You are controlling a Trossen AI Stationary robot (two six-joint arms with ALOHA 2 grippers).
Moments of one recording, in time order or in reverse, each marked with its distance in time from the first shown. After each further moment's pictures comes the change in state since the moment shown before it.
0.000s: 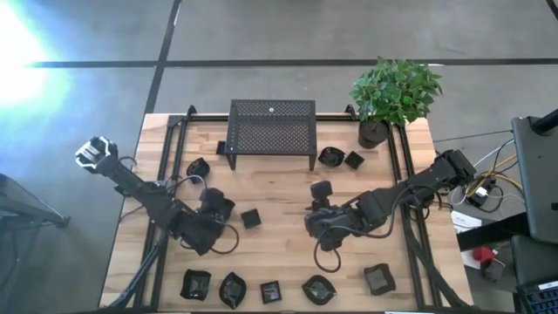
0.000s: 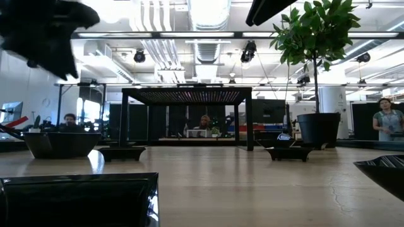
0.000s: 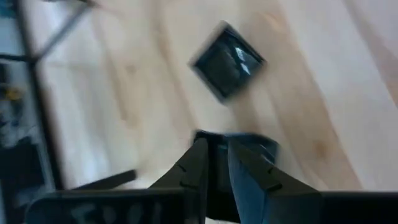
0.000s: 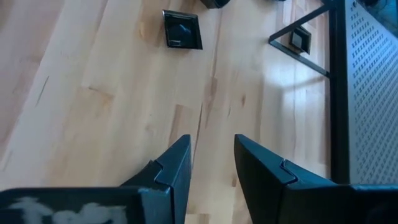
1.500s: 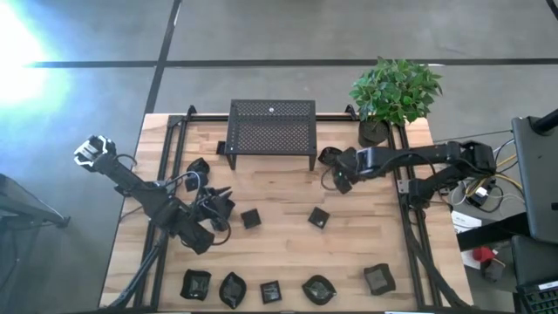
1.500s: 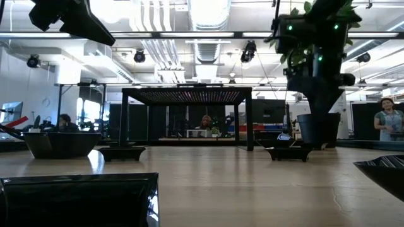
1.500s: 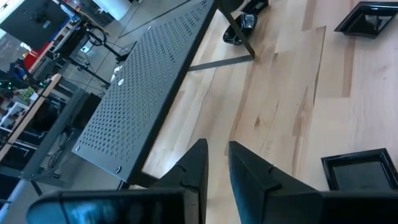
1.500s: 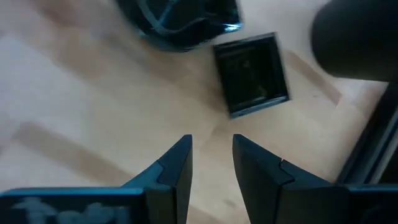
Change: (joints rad) left arm 0.000 -0.027 0.016 0.026 -0.525 -0.426; right arm -0.603 -0.266 -0.606 -0.090 -0.147 0.775
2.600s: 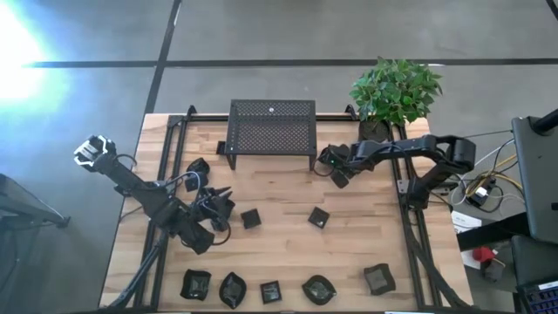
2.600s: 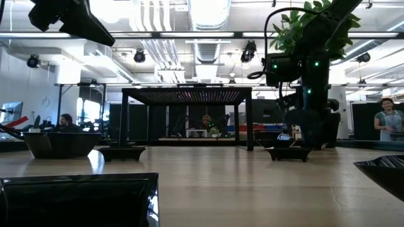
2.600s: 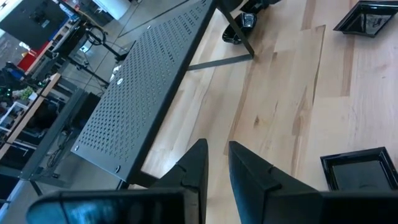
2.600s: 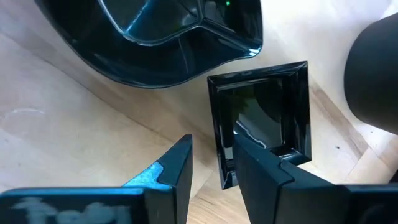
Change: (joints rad) left arm 0.000 0.000 -0.002 0.000 0.003 -0.002; right arm -0.183 0.184 -0.075 0.256 -0.025 -0.295
